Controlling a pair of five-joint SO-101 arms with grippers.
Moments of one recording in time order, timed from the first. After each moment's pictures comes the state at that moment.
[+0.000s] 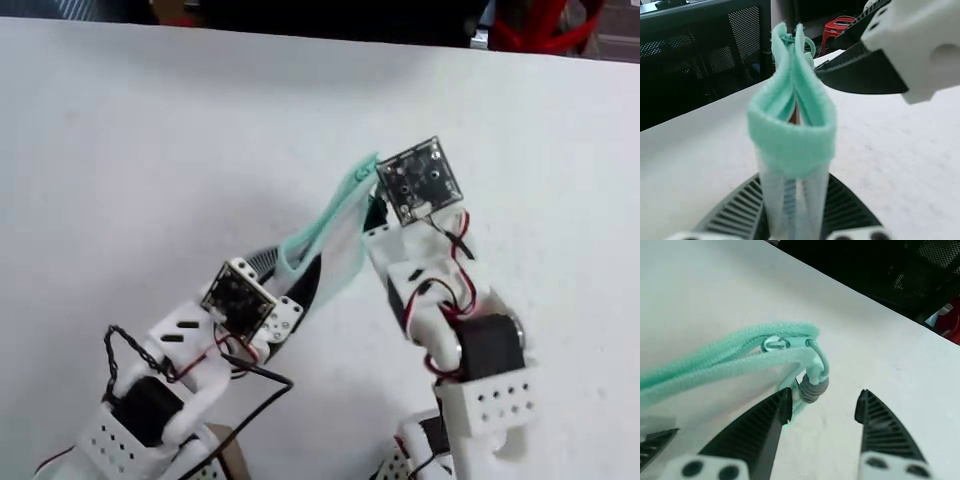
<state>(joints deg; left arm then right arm) 33.6 -86.8 77.8 37.7 -6.5 -16.4 -57.0 40.2 56.5 16.7</state>
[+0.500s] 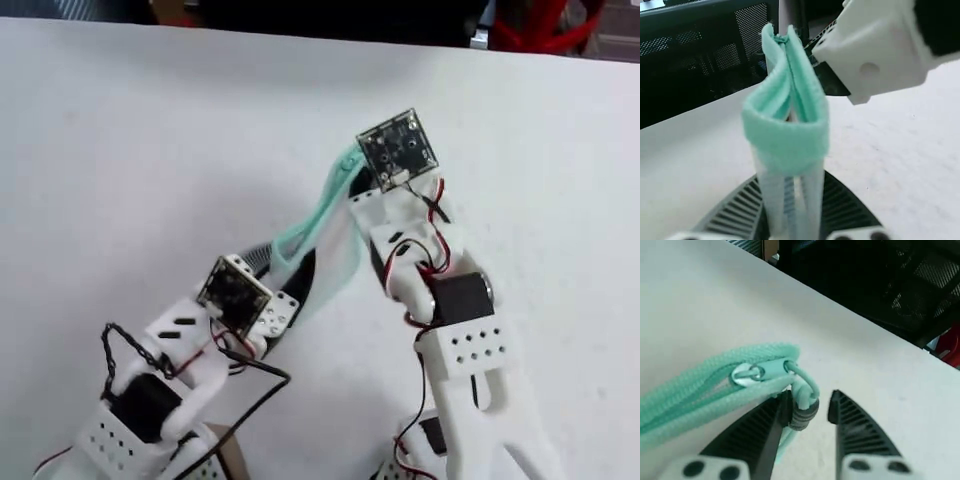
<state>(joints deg) 33.3 -86.8 77.7 37.7 -6.5 -16.2 -45.3 41.8 38.1 18.5</state>
